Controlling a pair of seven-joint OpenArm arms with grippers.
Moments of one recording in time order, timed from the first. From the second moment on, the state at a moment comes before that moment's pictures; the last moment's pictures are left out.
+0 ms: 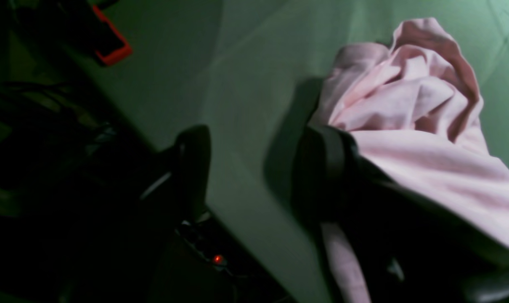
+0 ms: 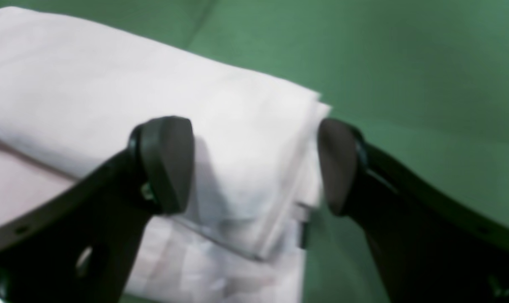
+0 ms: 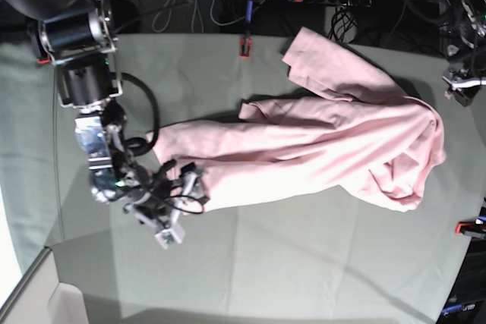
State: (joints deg) left arm 20.1 -3.9 -43.1 101.1 -28.5 0.5 36.4; right arm 21.8 6.8 -9.1 56.0 9.2 25.5 -34.6
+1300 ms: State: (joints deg) left arm 28.7 0.6 -42.4 109.4 -29.1 0.5 36.6; right arm 51.4 9.6 7.3 33.9 8.9 11.9 -22.0
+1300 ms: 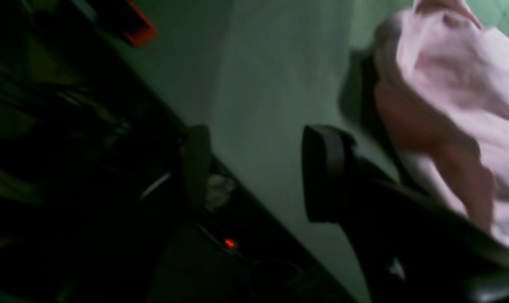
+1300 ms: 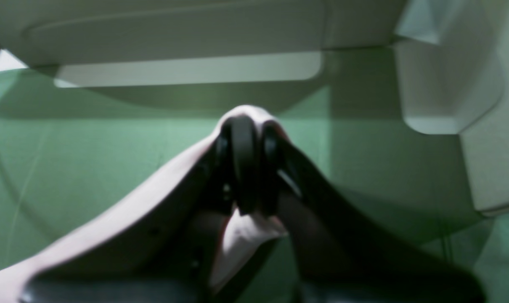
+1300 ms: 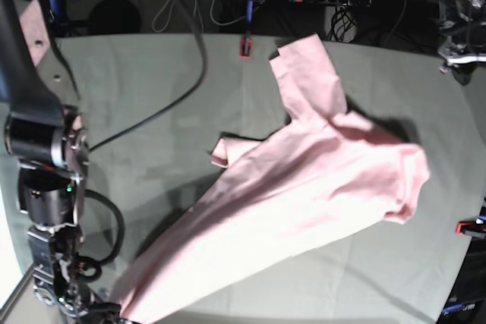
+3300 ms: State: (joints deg) left arm 18.9 7.0 -21.6 99.9 -25.0 8.3 36.7; right arm 7.4 15.6 13.4 77.2 9.4 12.2 -29.2
